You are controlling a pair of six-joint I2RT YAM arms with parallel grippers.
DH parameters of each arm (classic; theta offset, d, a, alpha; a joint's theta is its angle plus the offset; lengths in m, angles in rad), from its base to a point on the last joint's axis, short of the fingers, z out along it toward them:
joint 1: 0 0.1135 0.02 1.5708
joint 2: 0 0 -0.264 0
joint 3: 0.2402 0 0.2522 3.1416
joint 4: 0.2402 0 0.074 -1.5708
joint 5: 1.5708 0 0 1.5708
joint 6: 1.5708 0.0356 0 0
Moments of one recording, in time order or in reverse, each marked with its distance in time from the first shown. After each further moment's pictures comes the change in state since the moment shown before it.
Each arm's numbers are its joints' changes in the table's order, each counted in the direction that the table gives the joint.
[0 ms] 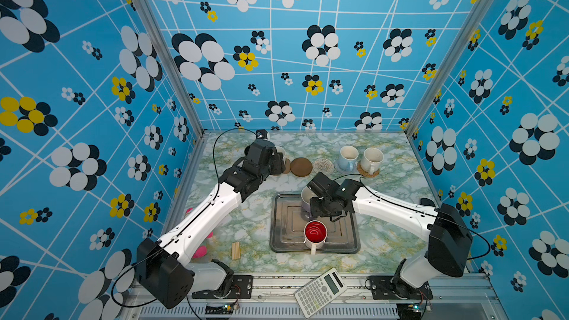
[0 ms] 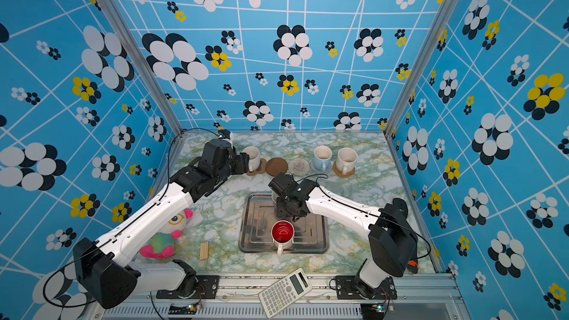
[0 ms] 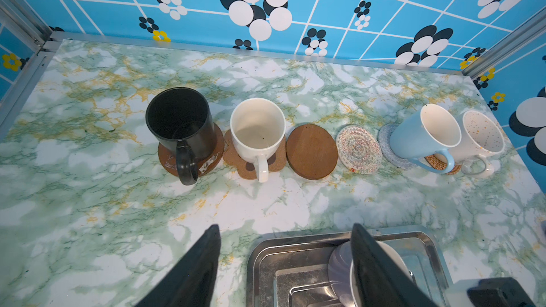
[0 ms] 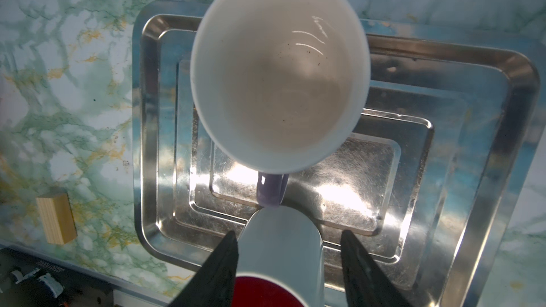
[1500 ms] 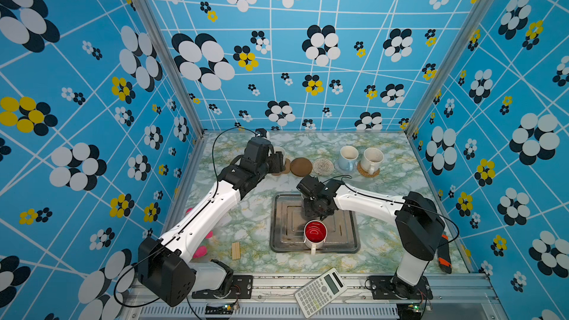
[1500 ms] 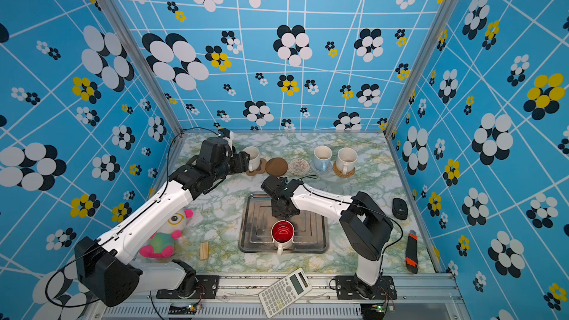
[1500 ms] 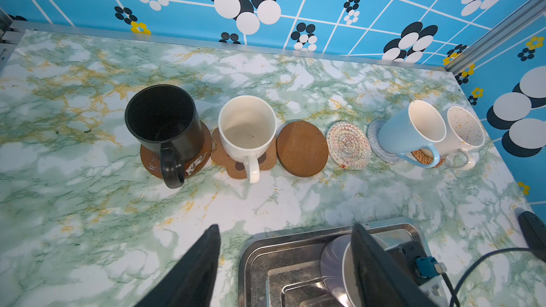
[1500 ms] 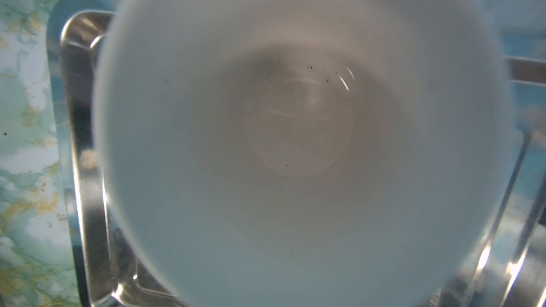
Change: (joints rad) left arm 0.046 -0.013 0.000 -0.018 0.100 0.010; right arm 0.002 -0.198 0.058 -0.055 0.043 0.009
